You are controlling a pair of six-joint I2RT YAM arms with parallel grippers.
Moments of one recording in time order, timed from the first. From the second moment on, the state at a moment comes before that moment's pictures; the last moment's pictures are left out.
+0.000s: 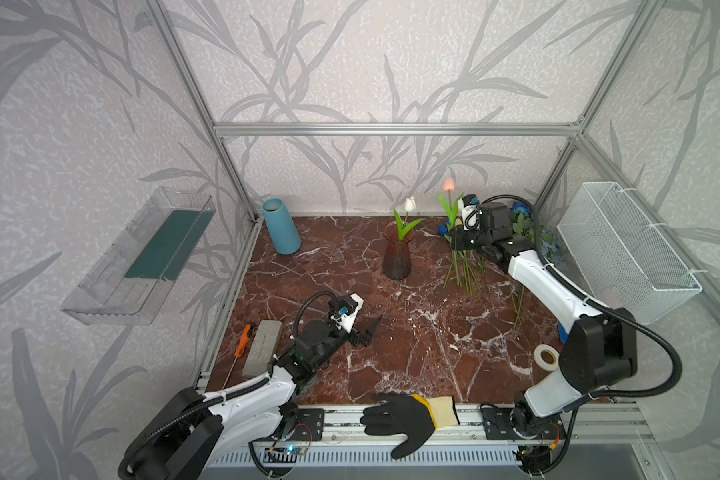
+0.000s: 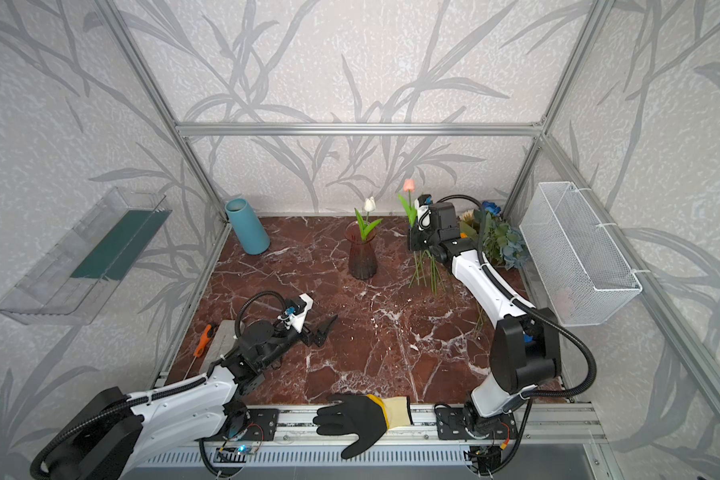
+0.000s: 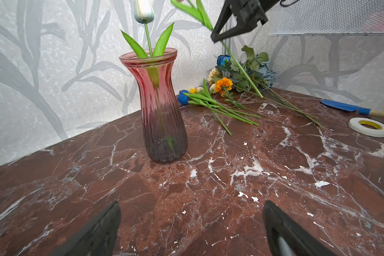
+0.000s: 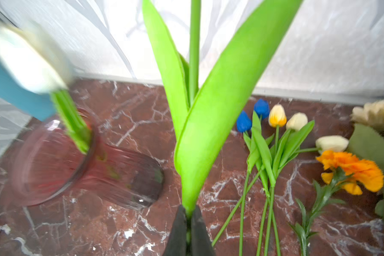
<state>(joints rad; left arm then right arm) -0.67 0.98 0.14 0.74 0.03 0.08 0.26 1.53 1.27 -0.23 -0.16 0.15</state>
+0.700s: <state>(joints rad) -0.68 0.92 0.13 0.74 0.03 0.09 0.56 1.36 1.32 0.32 -0.28 0.08</state>
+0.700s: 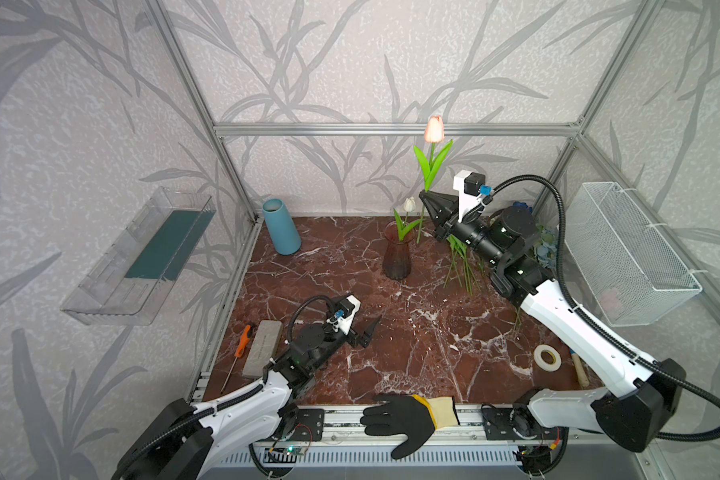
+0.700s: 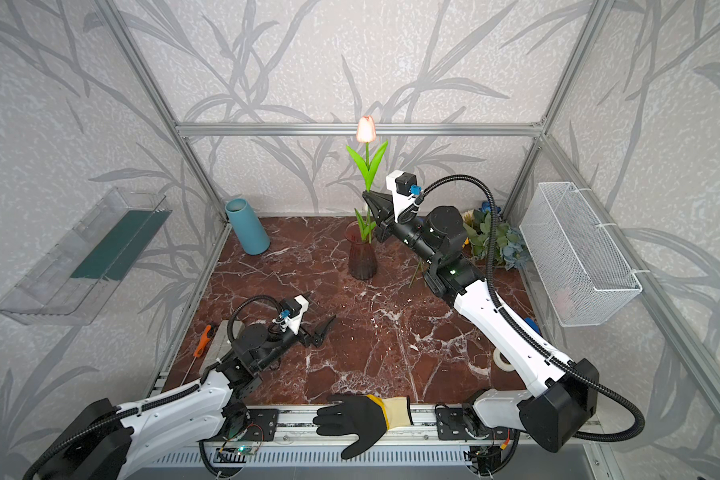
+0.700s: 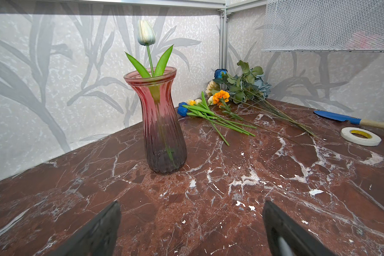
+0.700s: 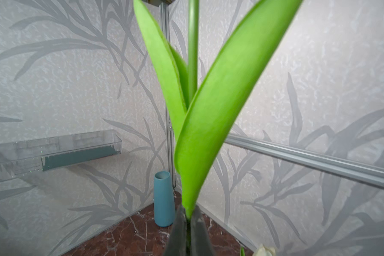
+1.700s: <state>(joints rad) -0.68 0.91 0.13 0.73 0.00 0.09 0.56 1.81 1.36 0.47 -0.07 0.03</state>
